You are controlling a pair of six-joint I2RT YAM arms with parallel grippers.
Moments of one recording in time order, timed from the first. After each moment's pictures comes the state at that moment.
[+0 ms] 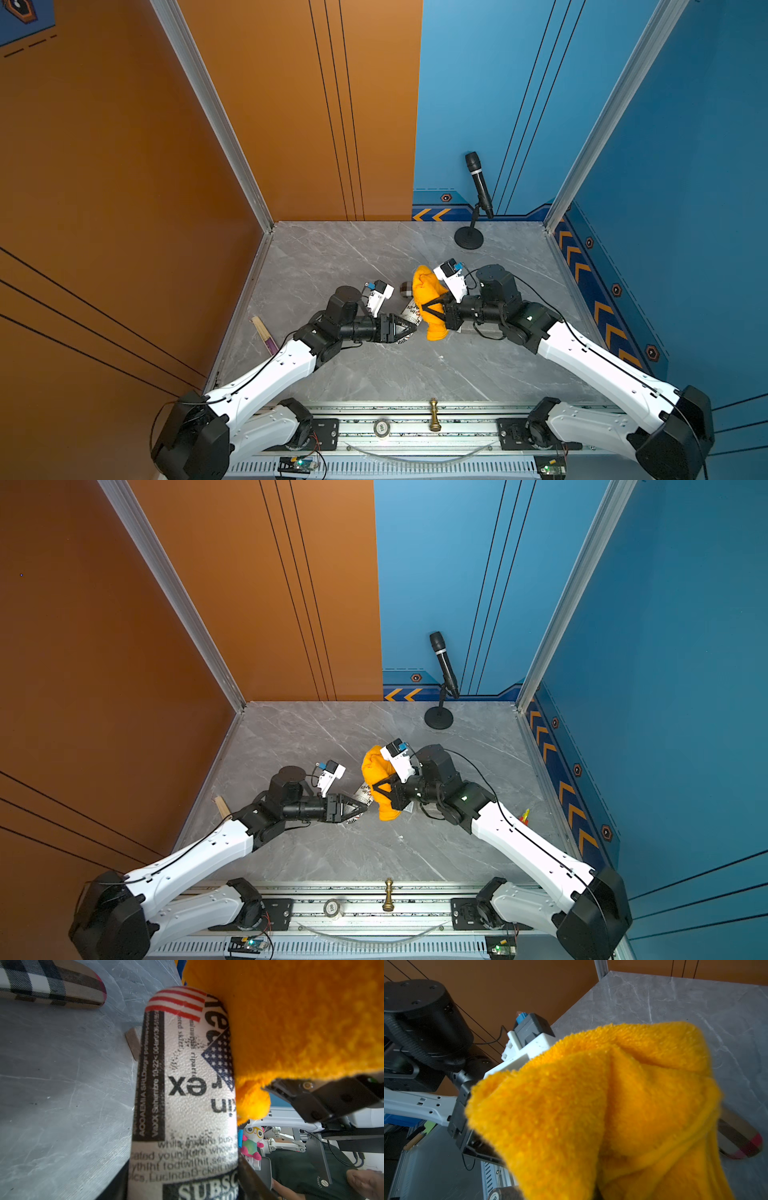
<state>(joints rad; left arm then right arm) -0.61 1.10 0.63 -0.01 0.70 -0.77 0.68 1.16 0.94 -0.29 -0.45 0.22</state>
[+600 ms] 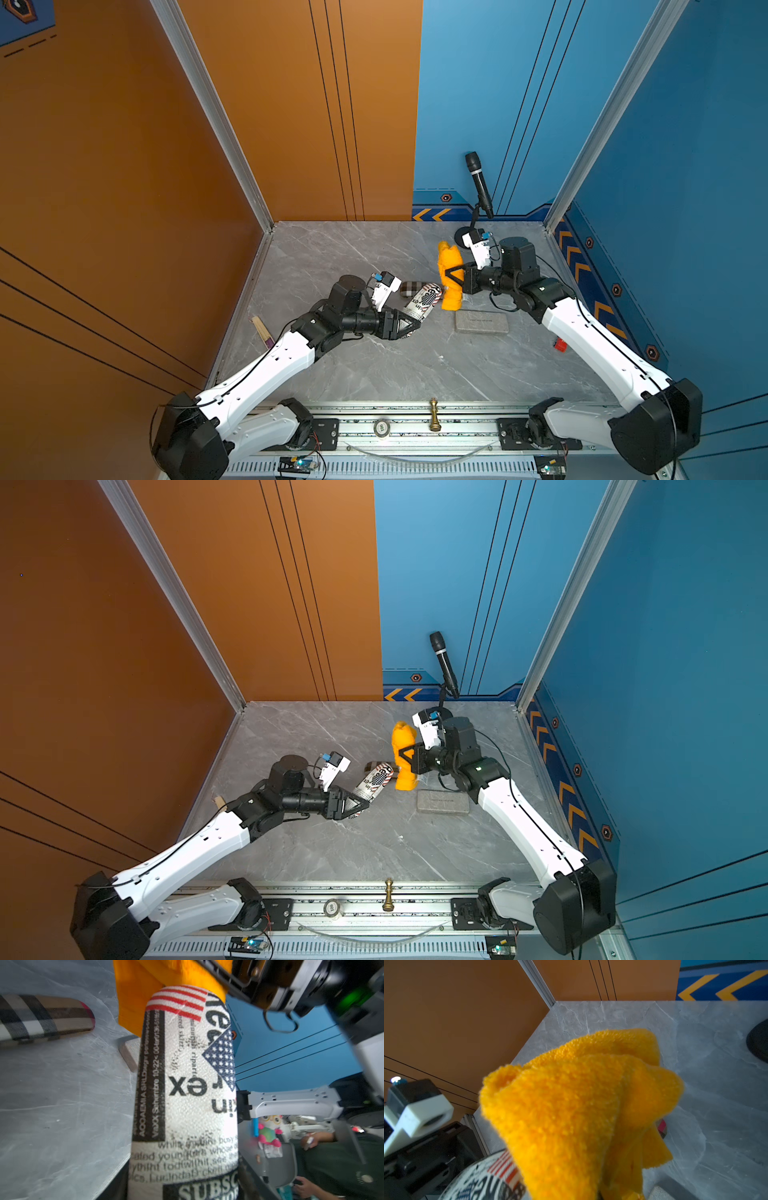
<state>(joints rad) -0.67 1.10 0.86 -0.32 0.59 -0.47 0.39 1.28 1.18 -0.44 -0.48 0.25</state>
